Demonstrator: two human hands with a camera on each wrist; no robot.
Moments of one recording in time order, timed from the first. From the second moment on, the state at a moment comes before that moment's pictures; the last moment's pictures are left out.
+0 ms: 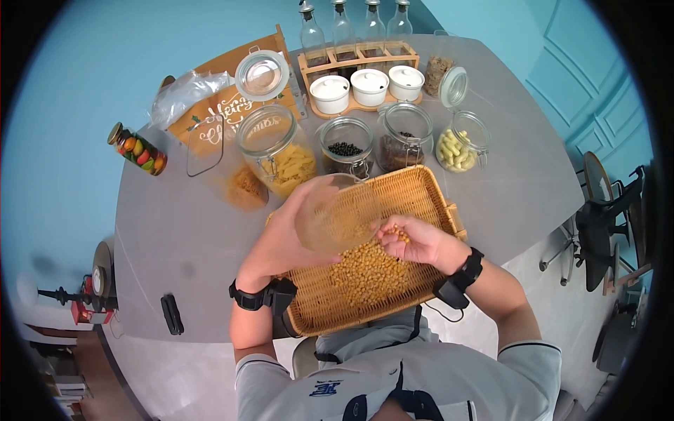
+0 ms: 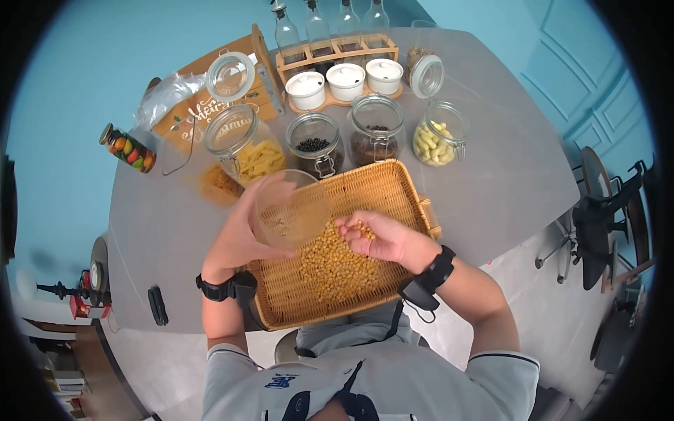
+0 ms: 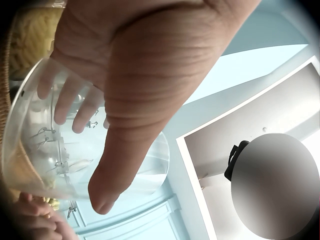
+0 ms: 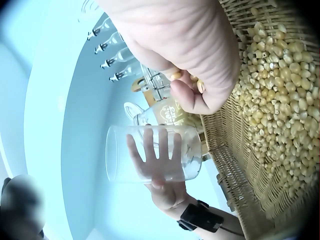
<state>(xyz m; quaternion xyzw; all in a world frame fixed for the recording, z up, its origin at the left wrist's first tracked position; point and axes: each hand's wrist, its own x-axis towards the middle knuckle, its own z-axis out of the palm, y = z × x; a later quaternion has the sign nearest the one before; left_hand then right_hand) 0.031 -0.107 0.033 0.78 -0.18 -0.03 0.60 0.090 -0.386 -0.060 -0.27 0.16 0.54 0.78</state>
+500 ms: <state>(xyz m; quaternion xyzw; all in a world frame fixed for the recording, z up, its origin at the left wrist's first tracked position) 0.015 -0.115 -0.014 0.77 -0.16 0.05 0.61 0.082 -0.377 -0.041 -0.26 0.16 0.43 0.85</state>
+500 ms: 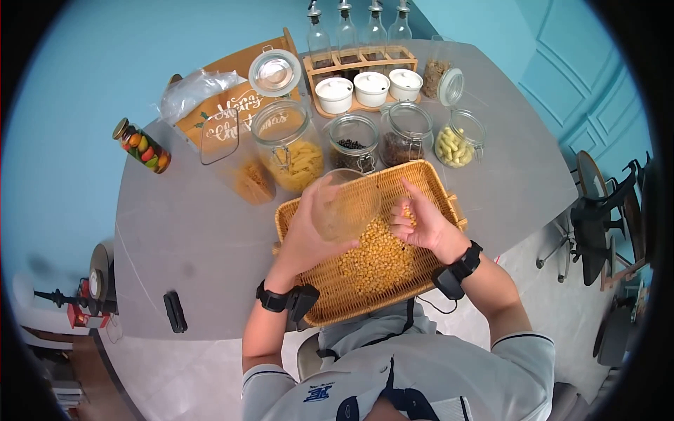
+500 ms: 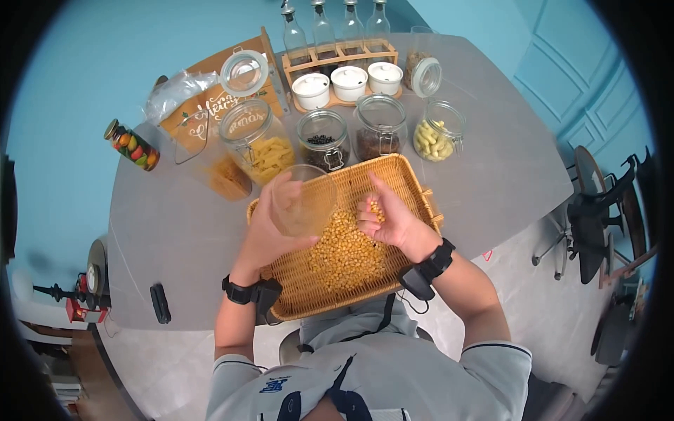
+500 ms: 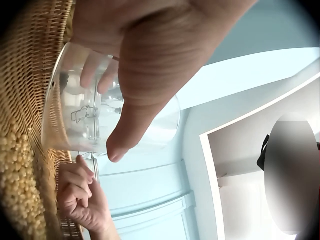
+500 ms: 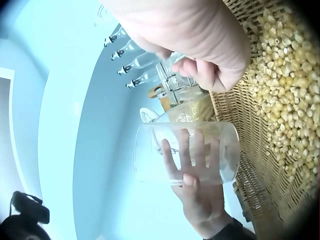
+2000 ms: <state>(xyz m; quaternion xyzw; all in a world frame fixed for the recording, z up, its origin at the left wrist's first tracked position) 0.025 -0.135 -0.033 0.79 -0.15 0.08 0.59 0.093 -0.398 -0.060 -0.15 0.24 0.29 0.91</state>
